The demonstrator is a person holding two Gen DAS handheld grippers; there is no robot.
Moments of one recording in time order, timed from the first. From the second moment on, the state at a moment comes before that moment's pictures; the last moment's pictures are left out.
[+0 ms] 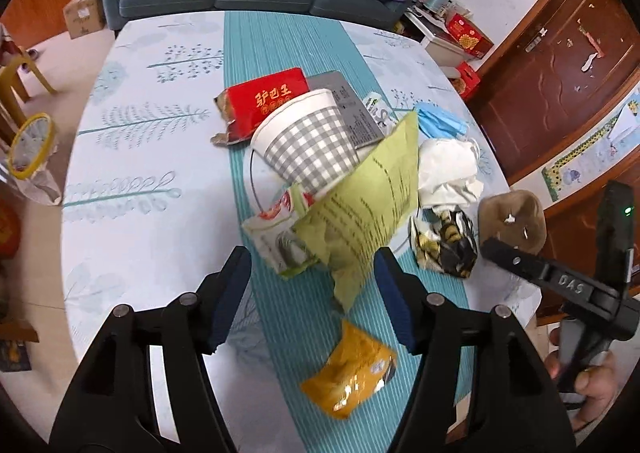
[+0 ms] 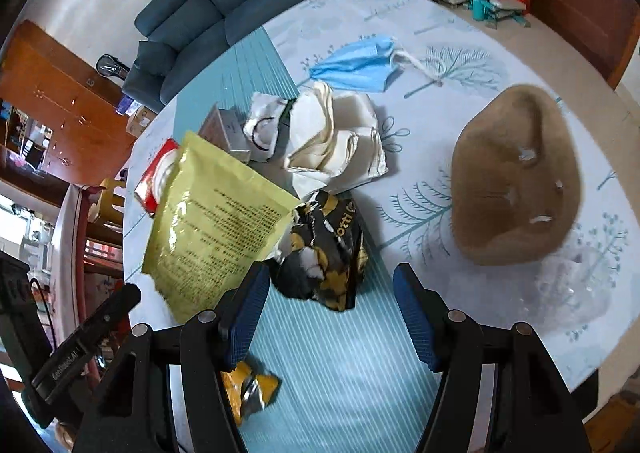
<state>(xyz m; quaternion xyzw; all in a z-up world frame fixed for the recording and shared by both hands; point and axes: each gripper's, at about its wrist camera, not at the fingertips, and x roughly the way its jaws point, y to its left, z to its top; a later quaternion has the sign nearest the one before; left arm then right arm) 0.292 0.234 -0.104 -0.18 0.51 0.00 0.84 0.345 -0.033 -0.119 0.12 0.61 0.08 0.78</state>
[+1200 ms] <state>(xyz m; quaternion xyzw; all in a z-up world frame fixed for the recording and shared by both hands) 0.308 0.205 -0.097 -0.18 0.48 -0.07 0.86 0.327 -0.021 -0.131 0.18 0.59 0.12 0.78</state>
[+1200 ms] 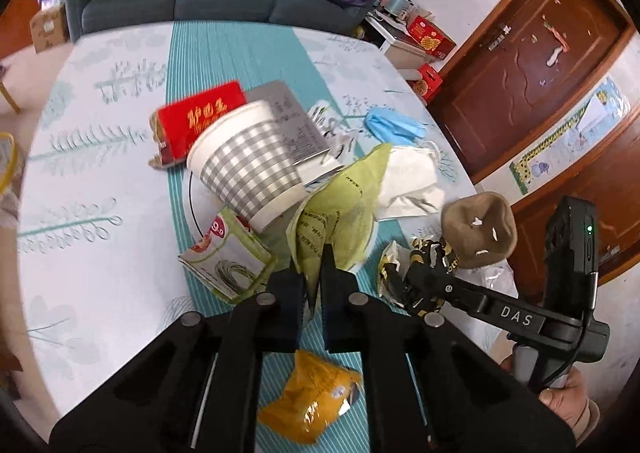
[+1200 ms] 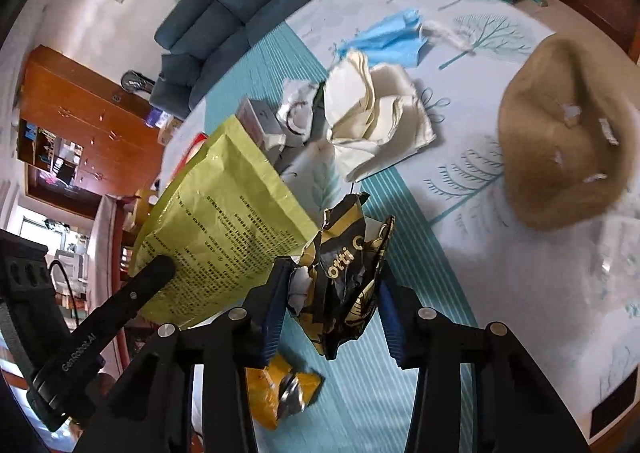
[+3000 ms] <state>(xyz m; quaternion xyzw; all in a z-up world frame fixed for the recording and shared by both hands) 0.053 -0.154 -0.299 0.24 0.62 -0.25 0.71 -0.003 -0.288 -0.366 0.36 0.63 -0.17 0.67</state>
